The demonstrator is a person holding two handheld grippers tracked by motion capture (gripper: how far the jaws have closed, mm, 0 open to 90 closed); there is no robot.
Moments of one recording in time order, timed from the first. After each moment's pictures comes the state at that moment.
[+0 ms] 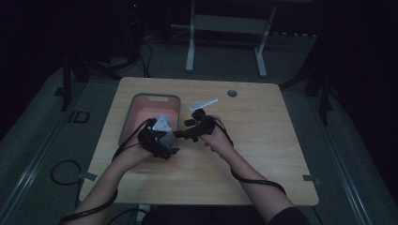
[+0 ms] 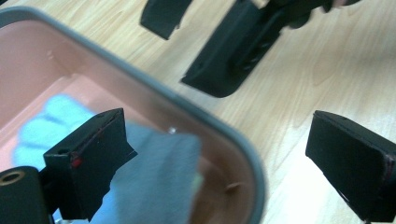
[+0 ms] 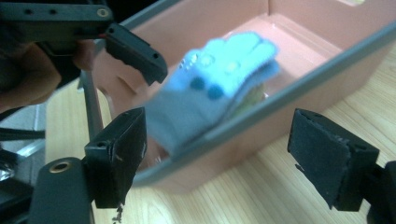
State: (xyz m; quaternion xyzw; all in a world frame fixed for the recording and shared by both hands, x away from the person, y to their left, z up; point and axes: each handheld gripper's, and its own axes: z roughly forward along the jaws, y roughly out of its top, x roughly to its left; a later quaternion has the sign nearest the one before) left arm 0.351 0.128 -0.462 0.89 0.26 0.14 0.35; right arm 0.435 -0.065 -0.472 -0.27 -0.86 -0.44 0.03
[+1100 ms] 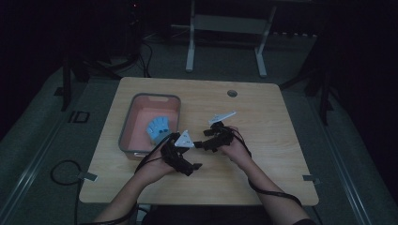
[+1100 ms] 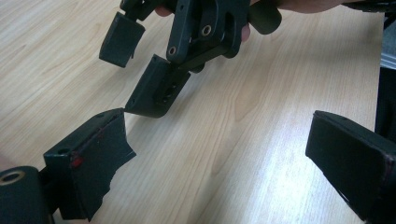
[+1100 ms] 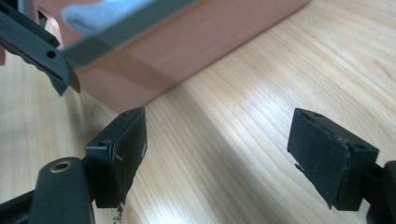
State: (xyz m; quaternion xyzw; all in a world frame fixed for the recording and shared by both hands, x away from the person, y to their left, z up) left arm 0.326 0.065 -0.483 0.89 0.22 0.10 0.39; right arm 0.425 -0.130 -0.514 -0.28 -0.87 -0.41 0.00
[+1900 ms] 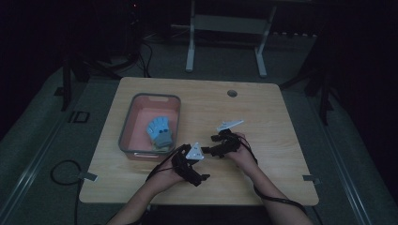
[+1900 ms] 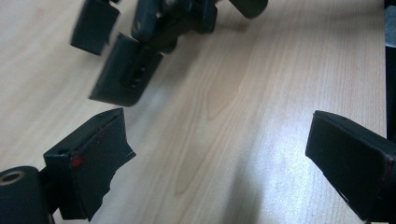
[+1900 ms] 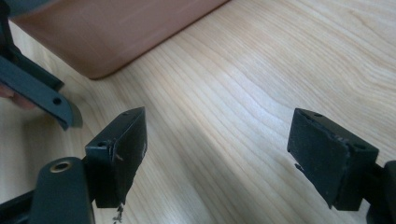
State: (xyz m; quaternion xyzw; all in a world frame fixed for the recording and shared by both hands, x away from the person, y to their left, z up) left arm 0.318 0.036 -0.527 0.90 0.19 0.09 0.38; right arm 0.418 -0.157 -0.541 -0.30 -0.86 -0.41 -0.01
